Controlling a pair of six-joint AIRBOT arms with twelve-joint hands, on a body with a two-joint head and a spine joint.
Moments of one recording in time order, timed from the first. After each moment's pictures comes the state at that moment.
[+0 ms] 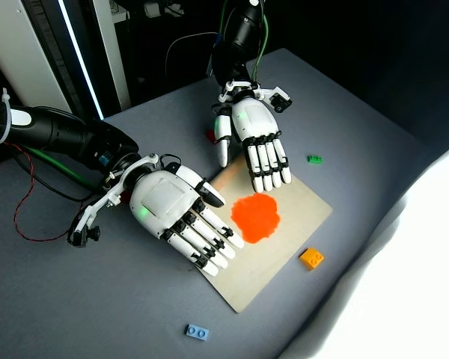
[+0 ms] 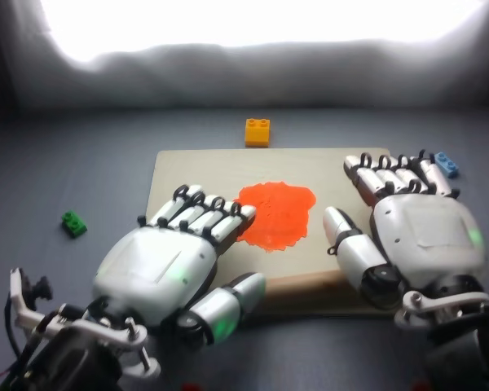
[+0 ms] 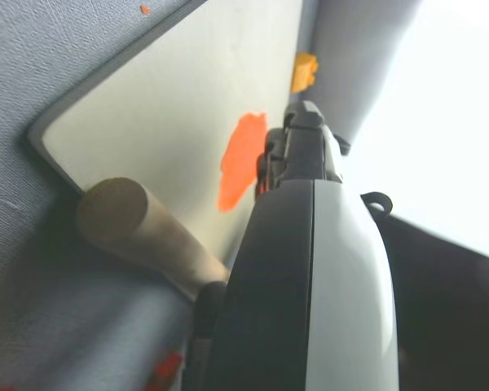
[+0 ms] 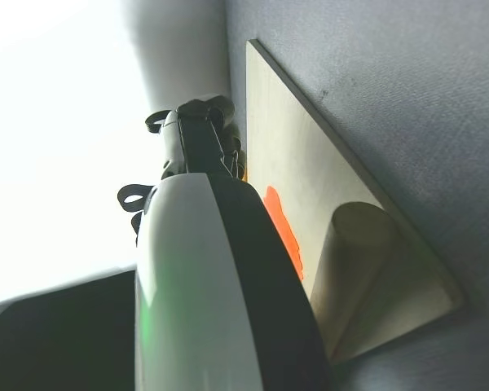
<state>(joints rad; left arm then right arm) 0.83 -1.25 0.93 -0.60 -1.06 1.44 -0.78 -1.51 1.07 0.90 1.45 -1.54</state>
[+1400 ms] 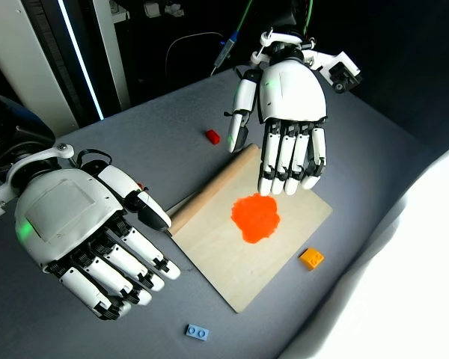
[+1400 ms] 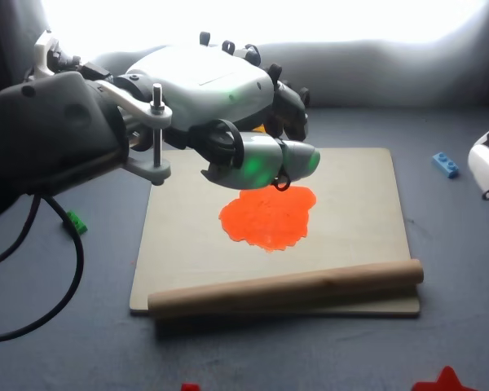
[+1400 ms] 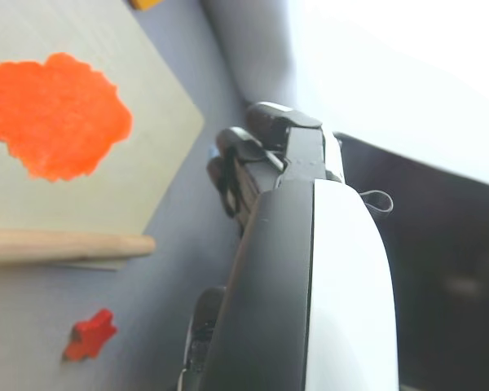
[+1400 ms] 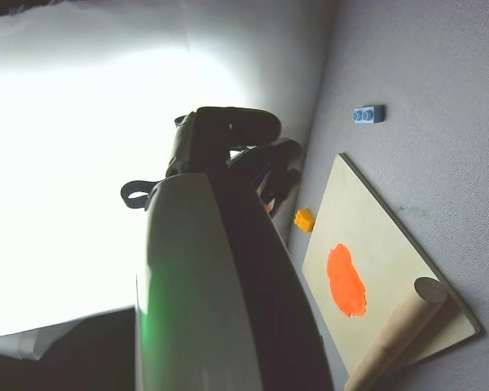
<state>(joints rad) 0.18 -1.02 0.93 -0.85 -0.19 1.87 -0.82 -0.98 0.74 0.88 1.36 -1.43</state>
